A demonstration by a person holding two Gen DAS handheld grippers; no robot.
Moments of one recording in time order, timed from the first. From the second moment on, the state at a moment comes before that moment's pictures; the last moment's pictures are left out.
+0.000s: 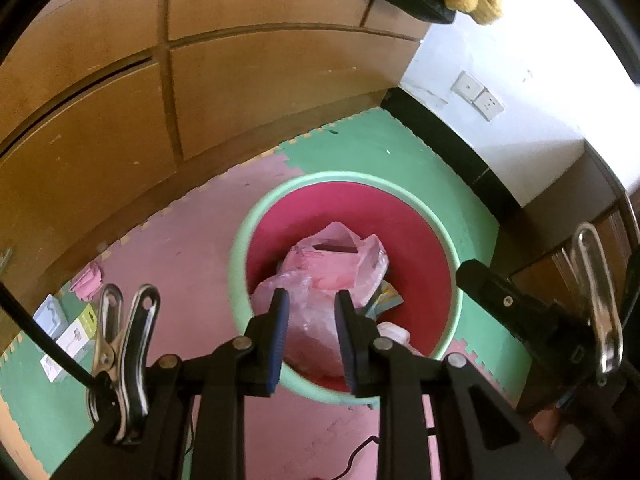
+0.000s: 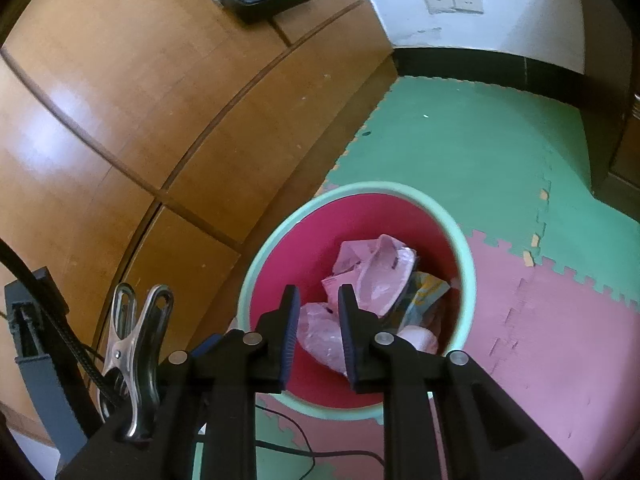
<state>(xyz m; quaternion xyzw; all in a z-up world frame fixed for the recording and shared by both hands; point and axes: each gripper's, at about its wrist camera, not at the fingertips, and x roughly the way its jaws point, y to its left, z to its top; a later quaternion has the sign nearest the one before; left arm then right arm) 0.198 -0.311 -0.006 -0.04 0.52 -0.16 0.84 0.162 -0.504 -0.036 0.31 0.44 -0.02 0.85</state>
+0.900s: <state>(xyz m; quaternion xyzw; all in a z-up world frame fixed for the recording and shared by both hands) 0.162 -0.137 0.037 -0.07 0.51 -0.02 0.86 0.179 -0.378 -0.001 0.25 0.45 0.07 0.86</state>
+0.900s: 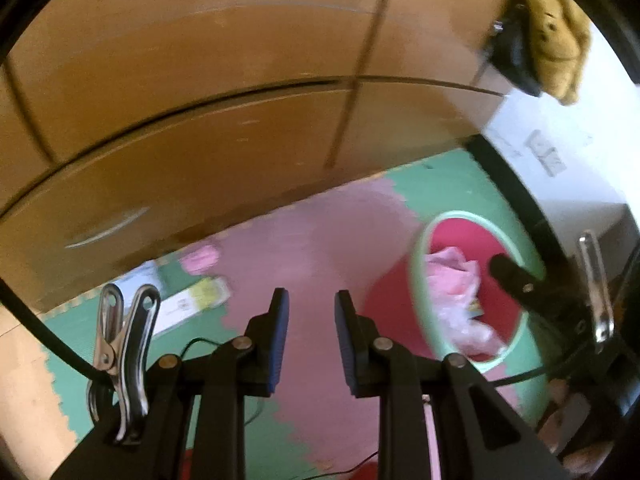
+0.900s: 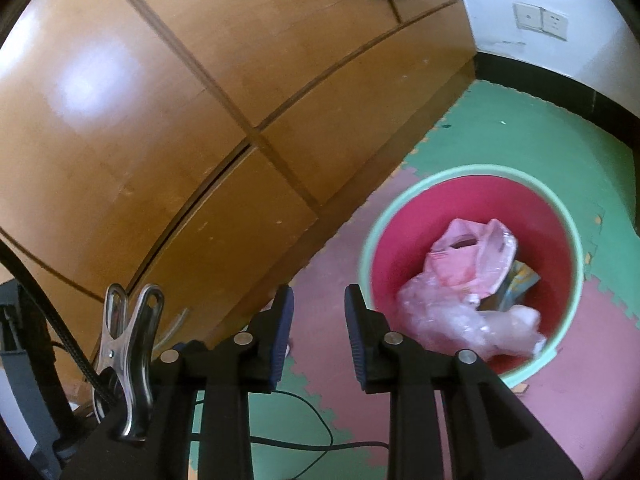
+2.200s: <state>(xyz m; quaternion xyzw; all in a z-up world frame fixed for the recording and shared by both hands) 0.094 0.225 -0.048 -0.17 0.55 0.27 0.78 0.197 -0.172 -0.056 0.07 0.52 0.16 0.84</state>
